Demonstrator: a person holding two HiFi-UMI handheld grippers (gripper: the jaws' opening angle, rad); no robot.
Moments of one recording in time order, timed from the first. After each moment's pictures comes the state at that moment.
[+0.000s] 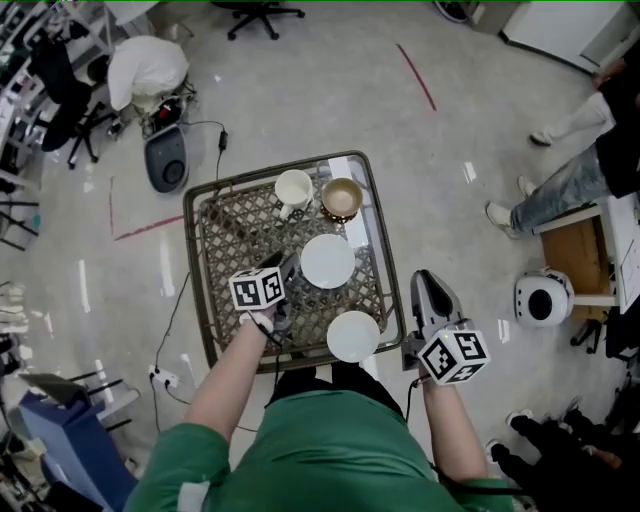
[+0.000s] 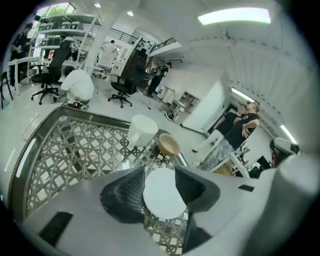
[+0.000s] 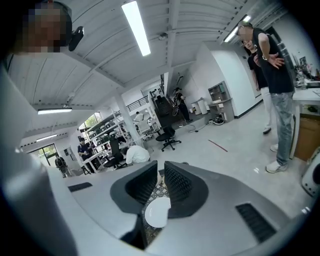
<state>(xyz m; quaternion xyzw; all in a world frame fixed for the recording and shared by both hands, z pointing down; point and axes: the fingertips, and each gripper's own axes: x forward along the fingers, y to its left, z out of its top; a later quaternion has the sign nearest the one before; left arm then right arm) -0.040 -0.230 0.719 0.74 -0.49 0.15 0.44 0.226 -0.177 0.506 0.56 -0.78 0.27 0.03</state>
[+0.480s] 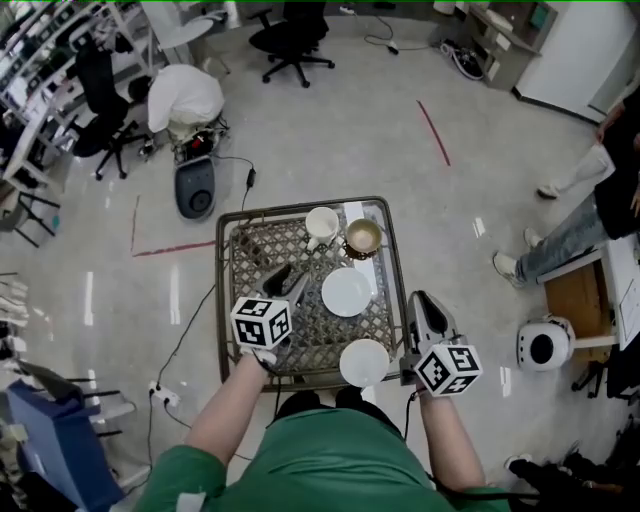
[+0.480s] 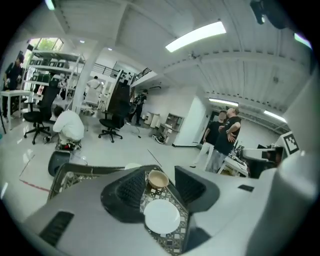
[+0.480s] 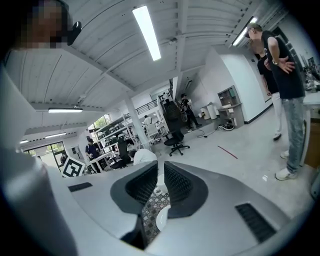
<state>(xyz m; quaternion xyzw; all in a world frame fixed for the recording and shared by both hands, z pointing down) -0.069 -0.220 0.555 0.81 -0.51 0.08 0.28 0.177 -0.175 0.475 0.52 -0.82 0.23 0.01</state>
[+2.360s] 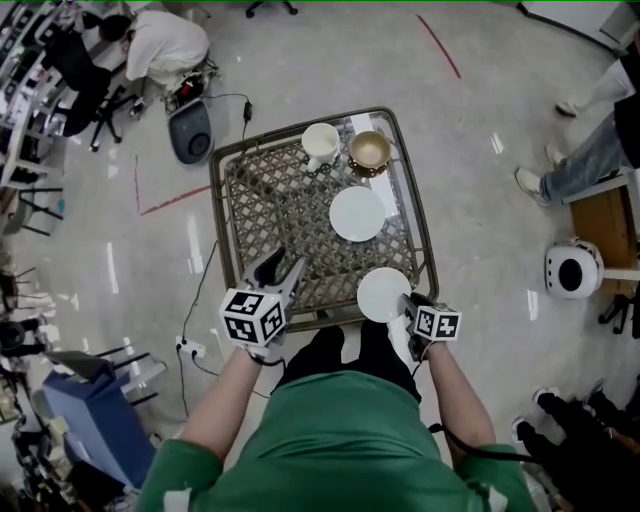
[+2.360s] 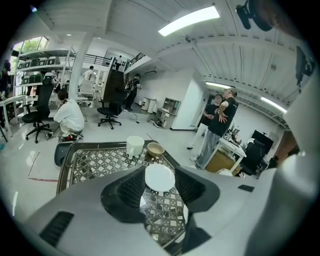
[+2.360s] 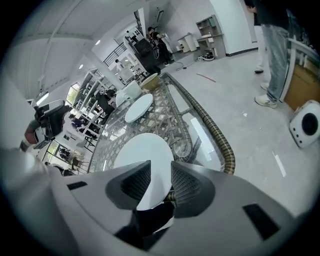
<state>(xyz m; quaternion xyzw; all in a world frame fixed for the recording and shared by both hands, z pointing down) -0.070 -0.110 0.601 0.81 -0.48 0.17 0.30 0.208 -0.002 0.810 0.46 -0.69 0.51 0.24</state>
